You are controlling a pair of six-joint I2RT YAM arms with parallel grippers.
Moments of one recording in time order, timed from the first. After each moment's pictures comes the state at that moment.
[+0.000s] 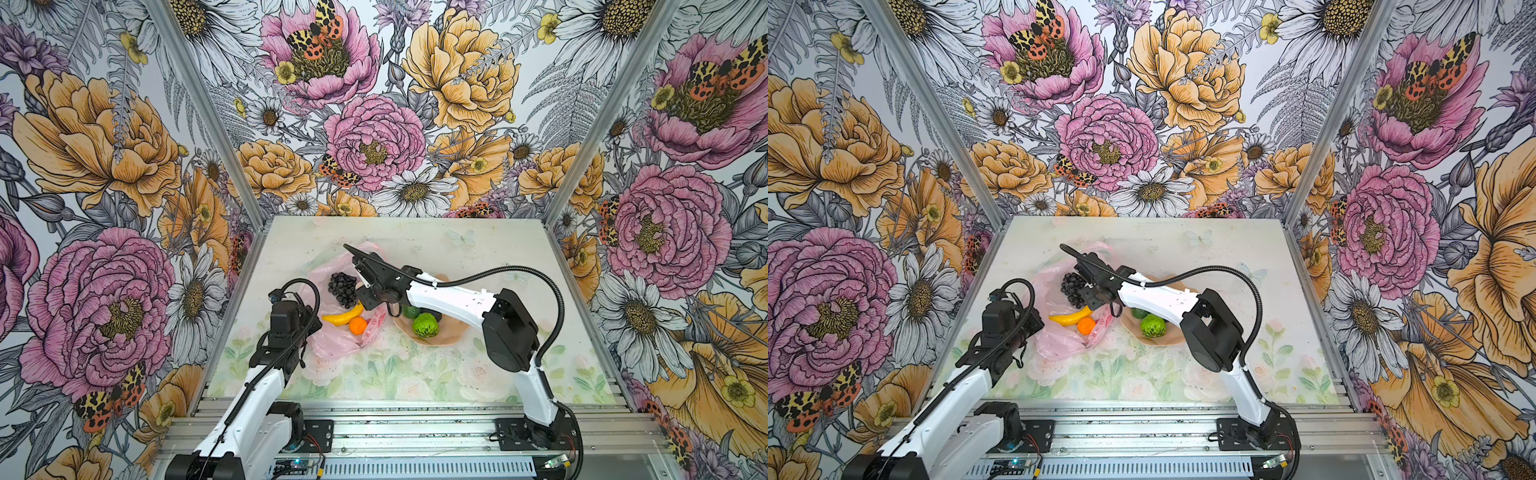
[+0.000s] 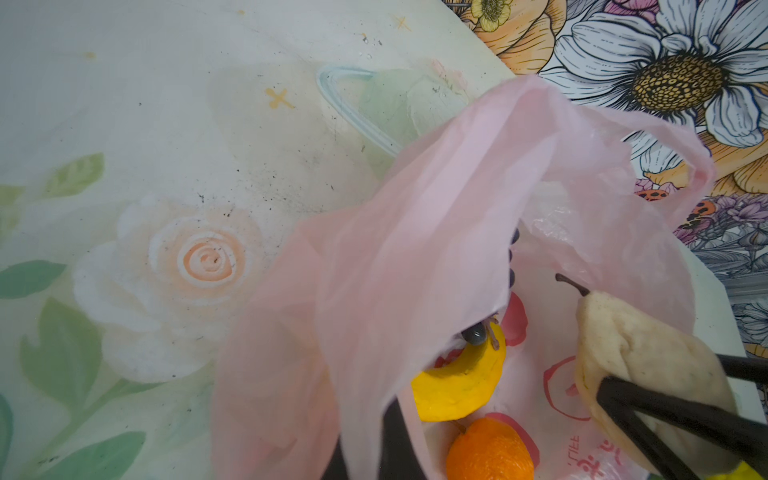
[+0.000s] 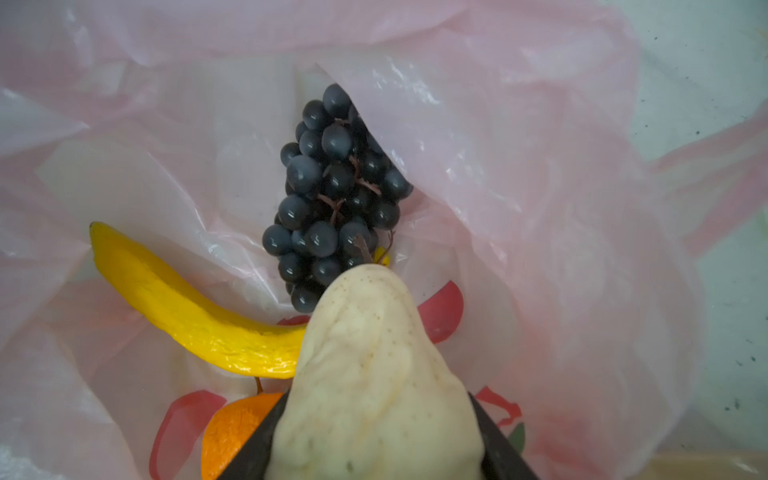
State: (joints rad) left arm -0.06 0.86 0.37 -0.12 -0.04 -0.63; right arm 0.90 2.11 1.75 -0.58 0.10 0.21
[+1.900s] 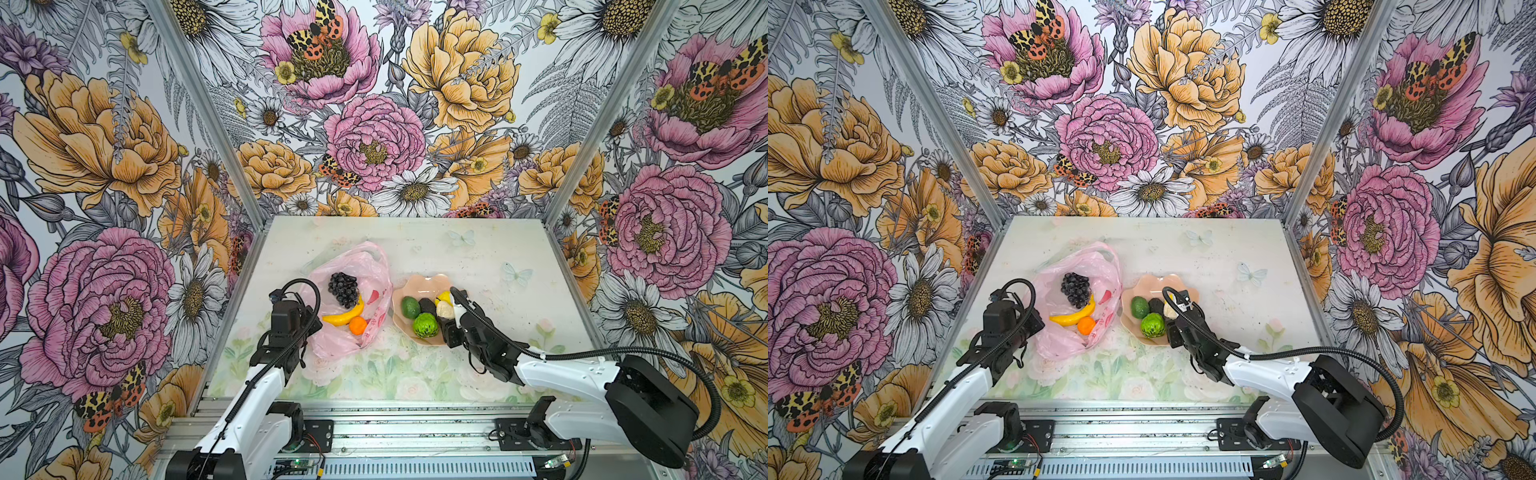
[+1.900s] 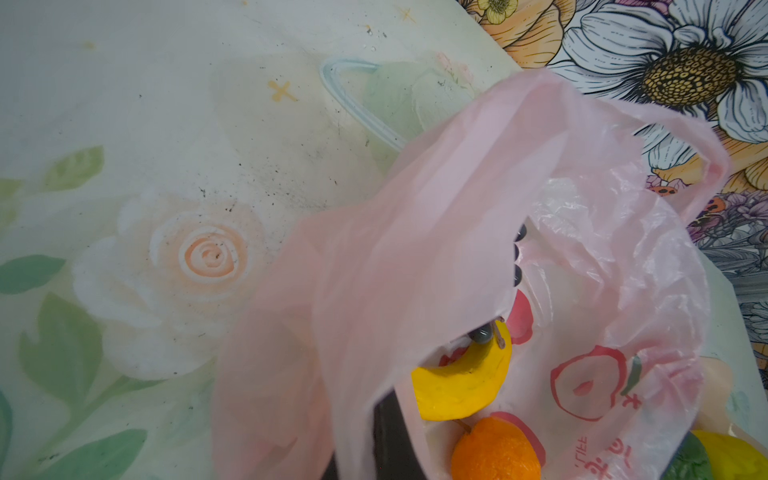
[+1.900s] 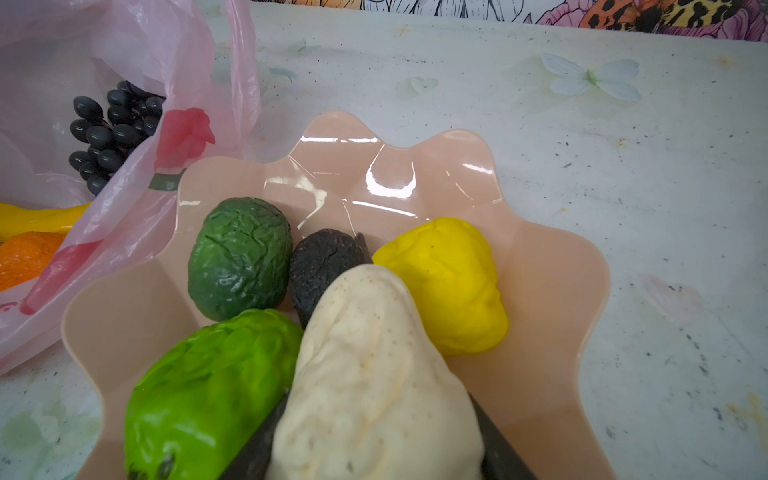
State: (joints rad) left arm -0.06 0.88 0.37 -0.12 -0.04 -0.62; right arm 0.75 1.26 0.41 0.22 0.28 0.30
